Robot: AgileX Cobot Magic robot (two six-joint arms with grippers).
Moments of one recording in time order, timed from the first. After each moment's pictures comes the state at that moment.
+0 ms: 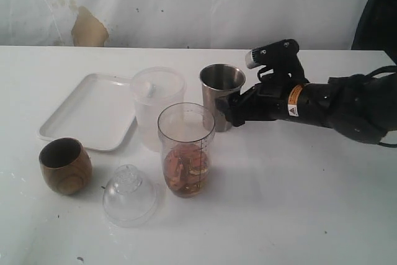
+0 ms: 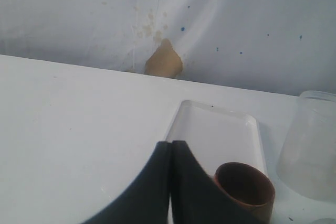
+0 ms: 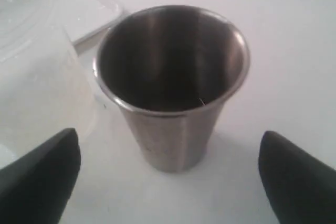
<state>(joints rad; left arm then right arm) -0.06 0.00 -0.01 0.13 0.19 -0.29 0.21 1.78 -0.87 -0.71 -0.39 0.60</state>
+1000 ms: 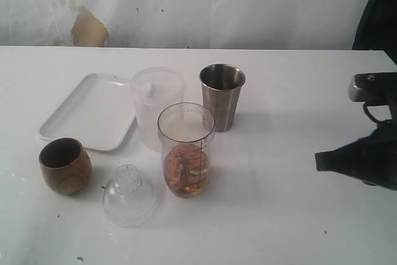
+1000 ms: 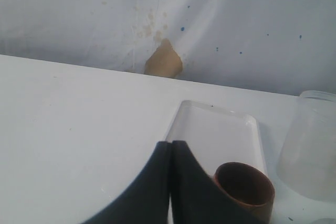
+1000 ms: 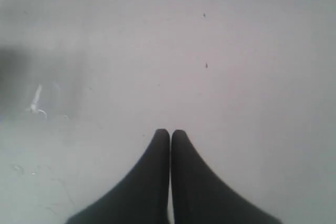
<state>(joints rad) -0.06 0.00 -0.01 0.13 0.19 -0.29 0.24 1.09 -0.59 -0.24 0.51 0.44</state>
